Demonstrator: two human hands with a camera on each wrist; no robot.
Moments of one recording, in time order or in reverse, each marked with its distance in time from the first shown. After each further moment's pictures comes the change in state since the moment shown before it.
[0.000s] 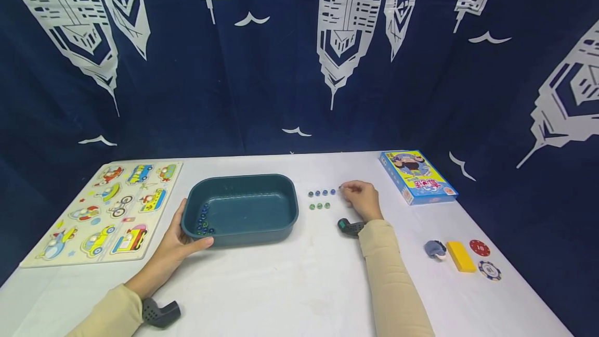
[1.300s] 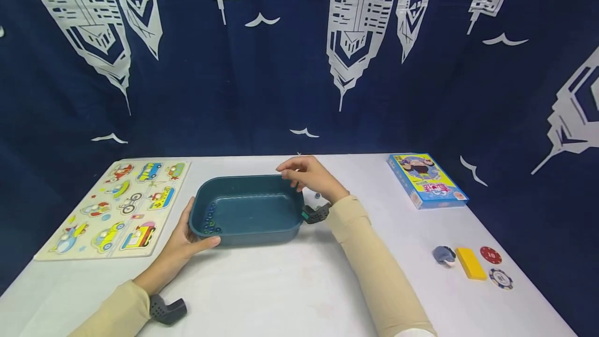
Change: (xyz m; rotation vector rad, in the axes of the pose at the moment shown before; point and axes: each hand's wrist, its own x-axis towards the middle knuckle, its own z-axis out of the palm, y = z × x) left_hand 0.002 -0.007 -0.002 -0.042 0.006 0.030; right_hand -0.003 -0.153 0.052 0.177 -0.573 -0.350
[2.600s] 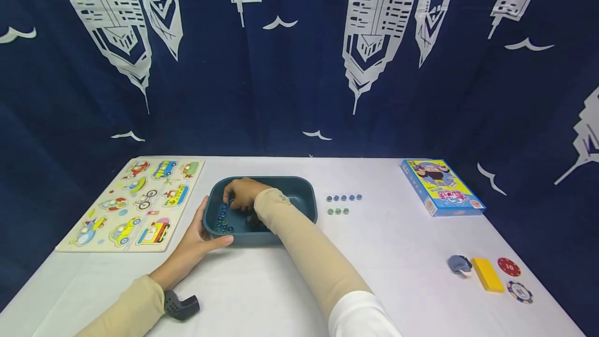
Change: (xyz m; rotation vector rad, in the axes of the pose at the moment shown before) left_hand 0.000 -0.003 -0.002 -0.019 -0.025 0.000; right_hand 0.099 -0.023 0.148 -0.561 -0.446 0.097
